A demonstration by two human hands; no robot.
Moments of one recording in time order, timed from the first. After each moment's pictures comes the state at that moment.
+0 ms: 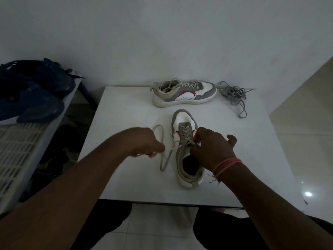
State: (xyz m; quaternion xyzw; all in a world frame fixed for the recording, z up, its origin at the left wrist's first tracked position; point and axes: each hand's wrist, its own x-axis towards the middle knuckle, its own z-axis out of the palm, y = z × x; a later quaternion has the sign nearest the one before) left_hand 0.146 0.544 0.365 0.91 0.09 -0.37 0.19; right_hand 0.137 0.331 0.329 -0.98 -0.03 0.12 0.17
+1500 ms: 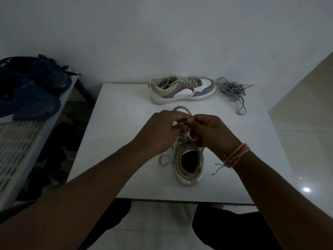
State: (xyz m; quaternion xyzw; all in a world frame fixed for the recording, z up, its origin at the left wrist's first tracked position) left_hand 0.140 0.495 0.368 0.93 -0.08 -0.07 0.37; right_hand 0.154 0.322 0.344 -0.75 -0.05 0.20 0.63
